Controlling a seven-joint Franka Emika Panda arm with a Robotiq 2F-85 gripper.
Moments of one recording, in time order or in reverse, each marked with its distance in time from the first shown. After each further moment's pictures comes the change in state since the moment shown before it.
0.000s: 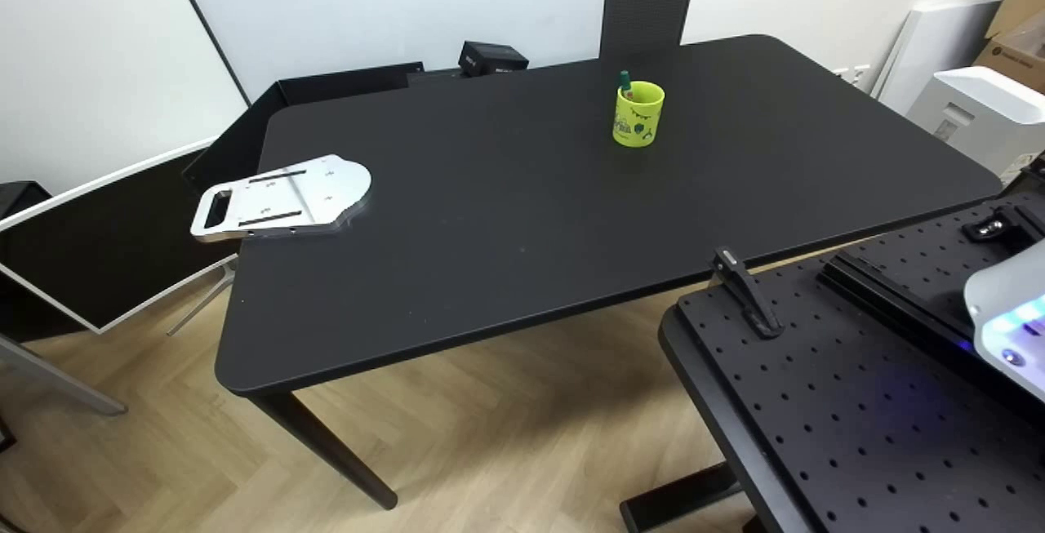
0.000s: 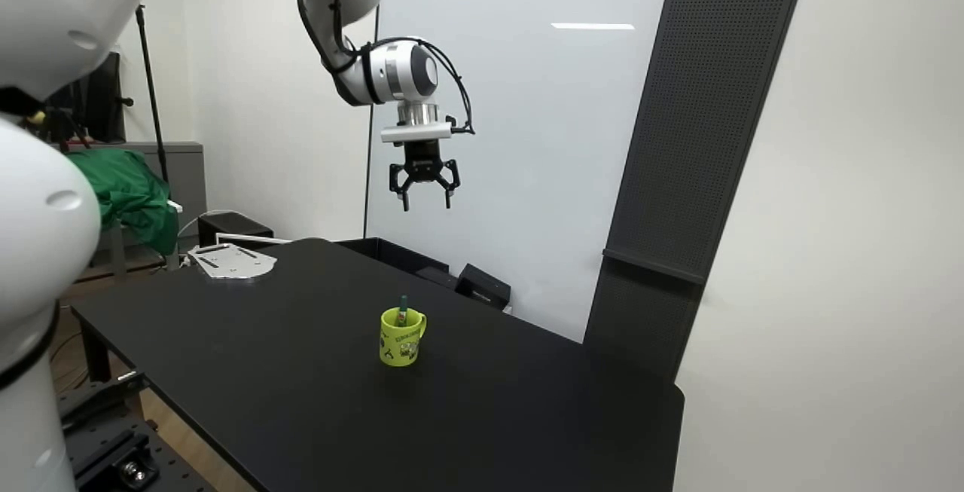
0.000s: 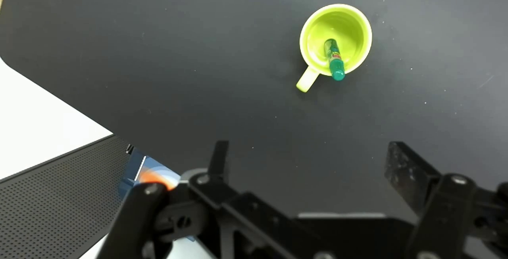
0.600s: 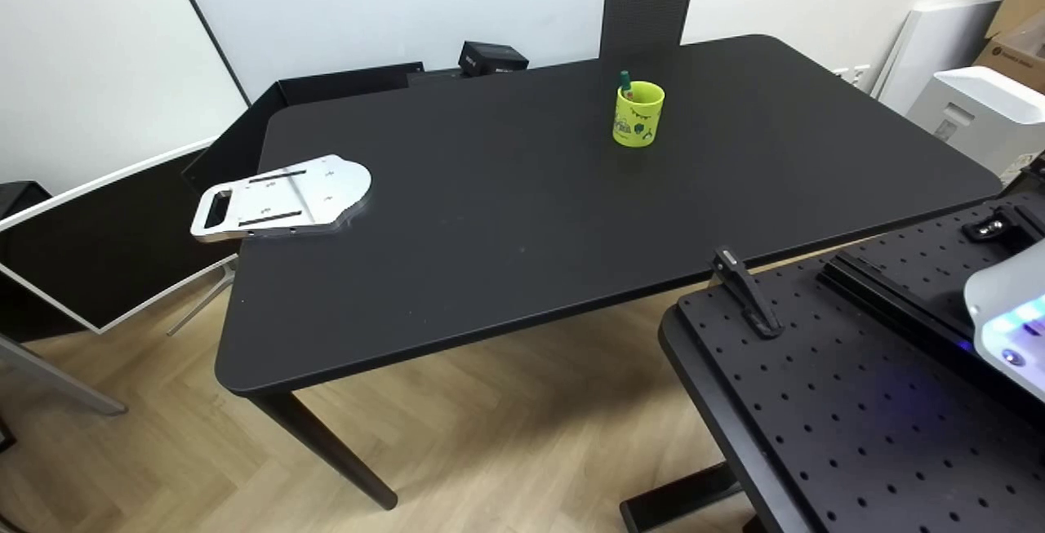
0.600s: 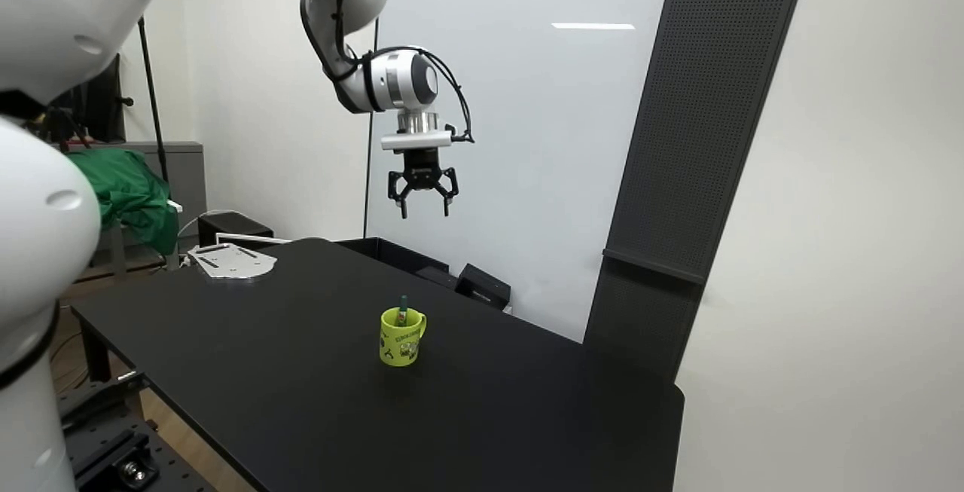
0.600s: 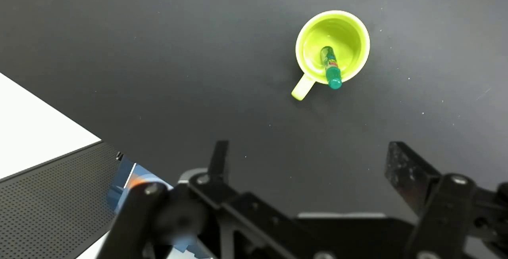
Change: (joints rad) arm 0.000 0.031 0.000 0.007 0.007 -0.004 -0.019
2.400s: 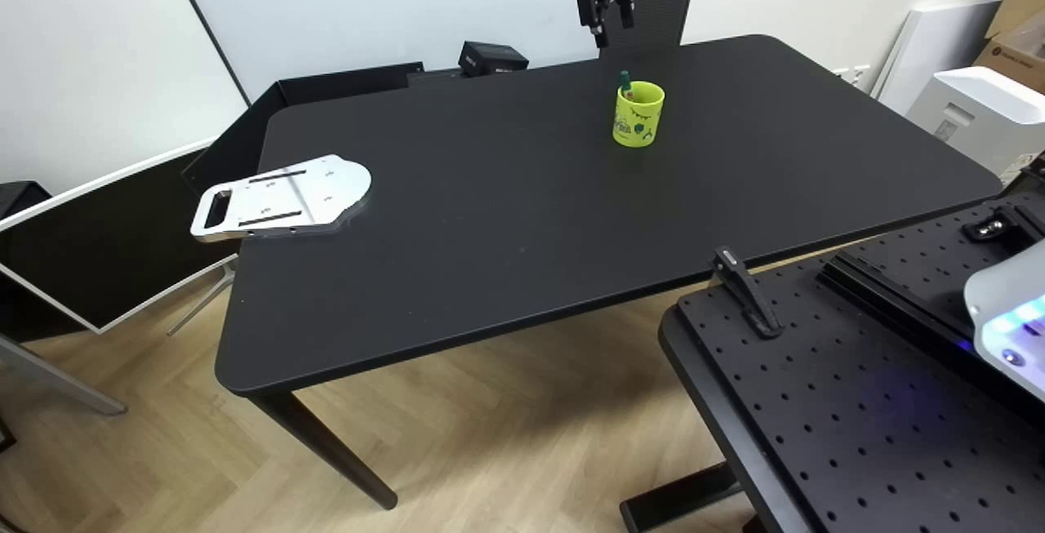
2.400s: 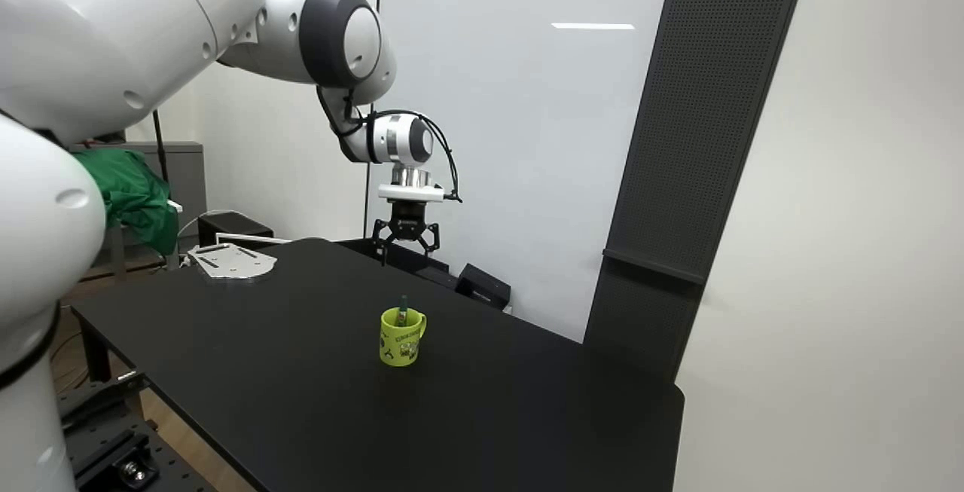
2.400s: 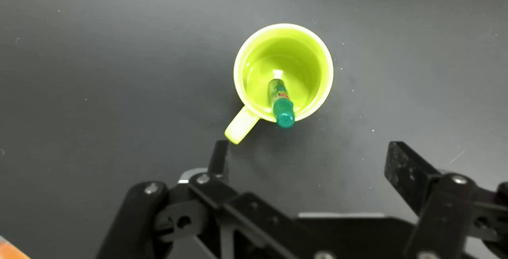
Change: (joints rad) arm 0.028 0.315 0.011 0.245 0.072 -0.149 -0.132
